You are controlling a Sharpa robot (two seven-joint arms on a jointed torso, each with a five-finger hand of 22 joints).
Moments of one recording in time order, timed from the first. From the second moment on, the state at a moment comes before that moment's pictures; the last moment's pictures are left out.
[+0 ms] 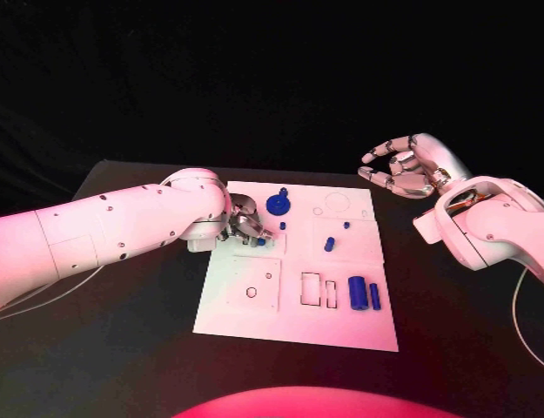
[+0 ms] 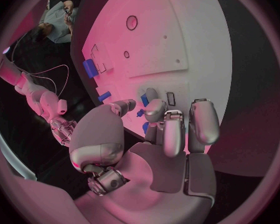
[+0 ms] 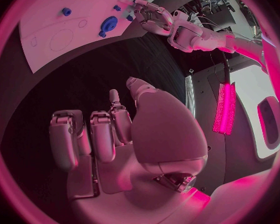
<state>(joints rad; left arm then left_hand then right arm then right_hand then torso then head) 1.25 -0.64 -0.06 1.36 -1.11 0.25 -0.52 0.81 -0.18 0.53 0.29 0.34 0.88 0.02 0.87 0.77 1.33 -0.04 1.20 0.98 1.47 -0.09 1.56 1.31 0.08 1.37 0.01 1.39 1.19 1.30 -0.94 -0.12 1.63 -0.92 -0.64 0.05 1.35 -0.15 0.28 0.27 0.28 0.88 0.15 0.29 0.36 1.41 0.07 1.38 1.31 1.47 0.01 1.53 1.31 0.01 1.47 0.11 1.50 1.31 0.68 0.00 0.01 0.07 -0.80</state>
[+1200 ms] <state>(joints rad) 1.36 -0.56 -0.04 1.12 -1.13 0.29 -0.52 0.90 -0.17 0.44 0.29 0.34 0.81 0.06 0.80 0.72 1.19 -0.01 1.04 0.75 1.46 -0.08 1.53 1.31 0.08 1.33 0.03 1.33 1.09 1.29 -0.93 -0.12 1.61 -0.92 -0.64 0.05 1.34 -0.15 0.28 0.27 0.28 0.88 0.15 0.29 0.36 1.41 0.07 1.38 1.31 1.47 0.01 1.53 1.31 0.01 1.47 0.11 1.50 1.31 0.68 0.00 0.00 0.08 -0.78</state>
